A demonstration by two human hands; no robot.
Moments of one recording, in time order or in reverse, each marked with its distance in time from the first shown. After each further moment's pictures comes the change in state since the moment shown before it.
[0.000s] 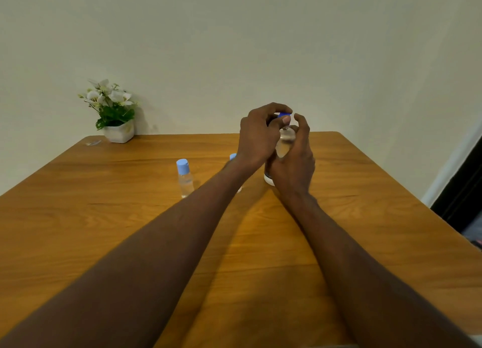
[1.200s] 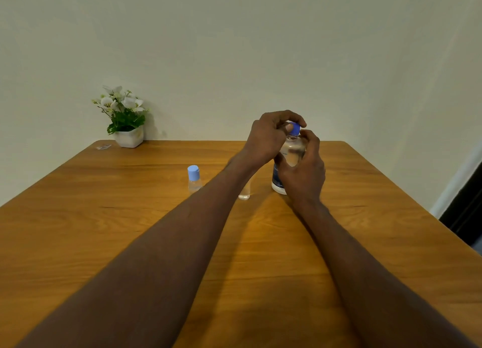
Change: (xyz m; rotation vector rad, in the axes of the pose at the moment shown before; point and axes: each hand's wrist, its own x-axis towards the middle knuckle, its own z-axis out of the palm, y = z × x) left_hand 0.010 0.010 -0.017 0.013 -0.195 -0.032; right_hand 0.003 0.011 0.002 0.053 -0.026 0.011
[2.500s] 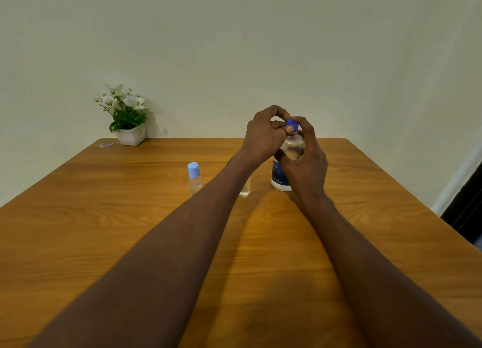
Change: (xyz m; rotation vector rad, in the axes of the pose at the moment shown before) left_hand 0.000 -0.005 0.002 0.014 0.100 -0.116; right_hand 0.010 0.006 -0.006 0.047 -0.073 -0.117
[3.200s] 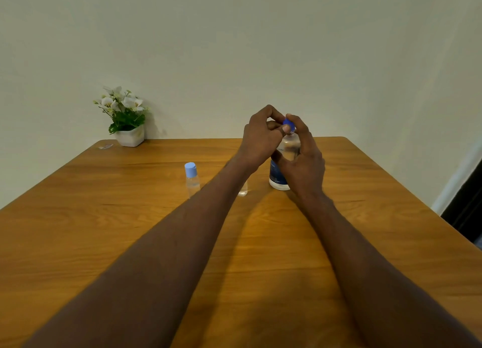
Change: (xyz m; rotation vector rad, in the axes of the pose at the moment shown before) left_hand -0.007 -0.001 0.003 -0.069 0.016 0.013; right_hand 0.000 0.005 -0.003 -0.007 -0.050 -0.028
